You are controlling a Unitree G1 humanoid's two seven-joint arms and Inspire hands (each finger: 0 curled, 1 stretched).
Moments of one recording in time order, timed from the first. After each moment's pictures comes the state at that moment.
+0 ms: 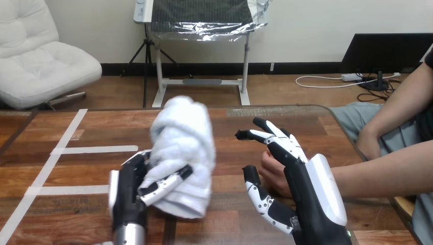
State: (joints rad) left arm -0.26 0.02 0.02 1.06 -0.07 -0.82 0.12; right arm 0.34 -0.10 0.20 -0.20 -0.58 -0.45 -0.19
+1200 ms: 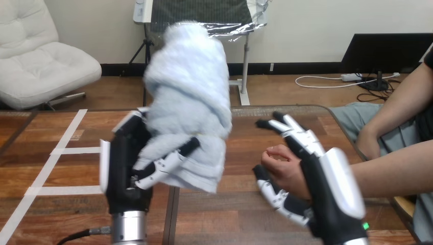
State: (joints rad) left arm -0.14 -0.05 0.02 0.69 -0.19 -1.04 -0.07; right arm 0.30 -0.16 0.10 -0.21 -0.61 -0.39 -0.18
